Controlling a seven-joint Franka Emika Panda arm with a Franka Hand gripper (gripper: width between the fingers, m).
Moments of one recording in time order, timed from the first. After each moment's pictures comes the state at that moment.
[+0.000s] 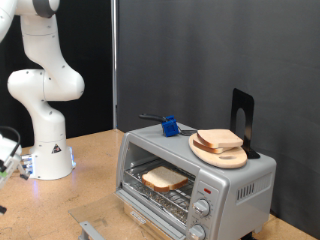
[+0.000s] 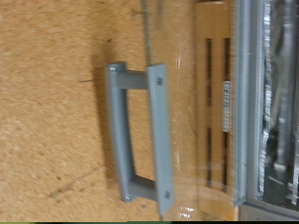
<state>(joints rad) -0.55 0.28 -0.29 -2.25 0.87 1.81 -0.42</state>
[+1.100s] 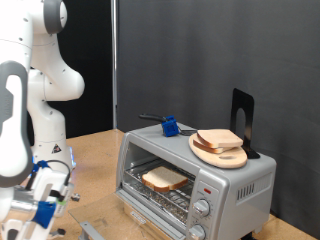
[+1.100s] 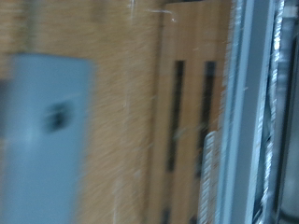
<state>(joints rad) -0.49 0.46 -0.09 -2.27 0.98 1.82 -0.54</state>
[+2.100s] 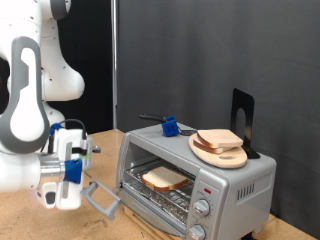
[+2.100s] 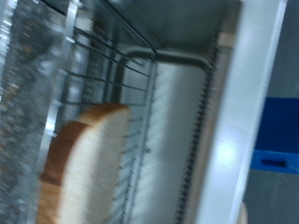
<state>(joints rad) -0.50 0.25 -0.04 -2.39 1.03 1.52 -0.53</state>
